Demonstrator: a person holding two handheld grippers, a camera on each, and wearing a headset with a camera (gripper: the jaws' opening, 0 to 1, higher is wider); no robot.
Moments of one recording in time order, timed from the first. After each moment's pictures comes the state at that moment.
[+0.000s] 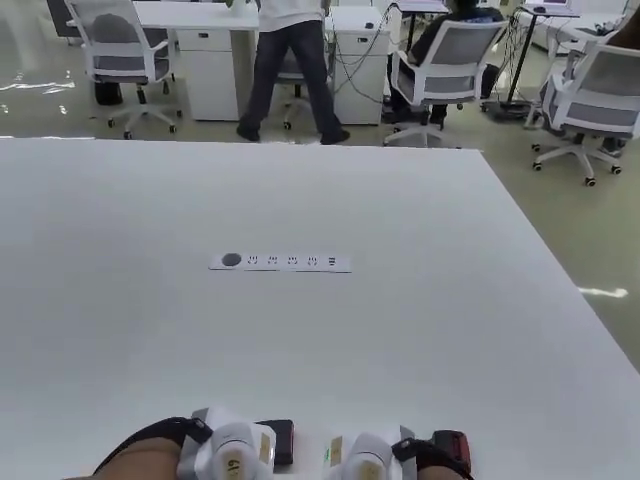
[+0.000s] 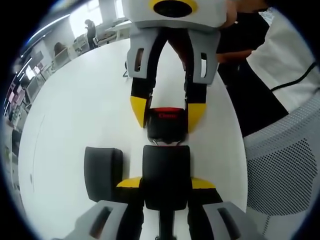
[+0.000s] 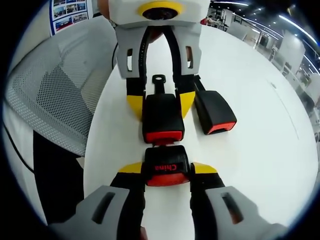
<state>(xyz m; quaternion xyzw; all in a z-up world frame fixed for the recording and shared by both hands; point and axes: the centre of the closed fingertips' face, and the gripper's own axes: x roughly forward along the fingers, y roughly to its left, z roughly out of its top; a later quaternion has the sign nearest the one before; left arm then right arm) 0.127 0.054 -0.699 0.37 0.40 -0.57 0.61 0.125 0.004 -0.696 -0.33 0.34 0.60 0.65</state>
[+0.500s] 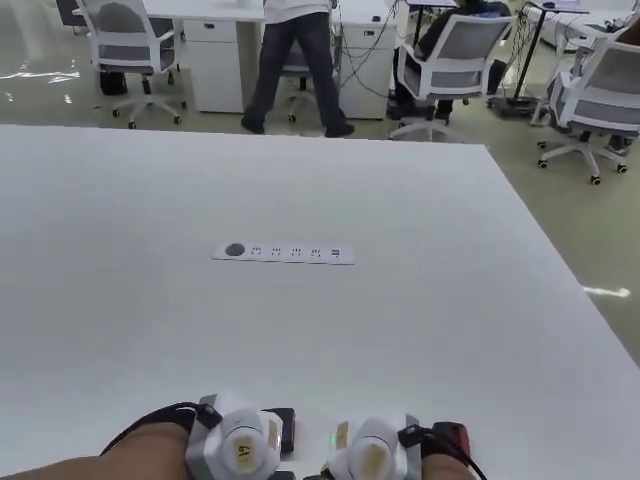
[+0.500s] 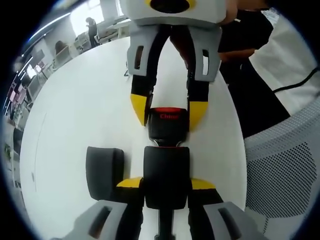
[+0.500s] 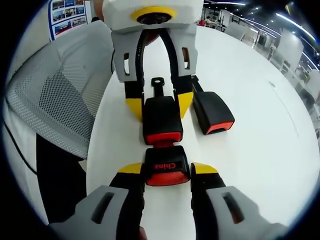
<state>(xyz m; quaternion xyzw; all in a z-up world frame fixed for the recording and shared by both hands) 0.126 0.054 -0.691 0.37 0.41 -0.56 0.62 0.129 0.001 -0.693 -0.31 0.34 0.60 0.66</state>
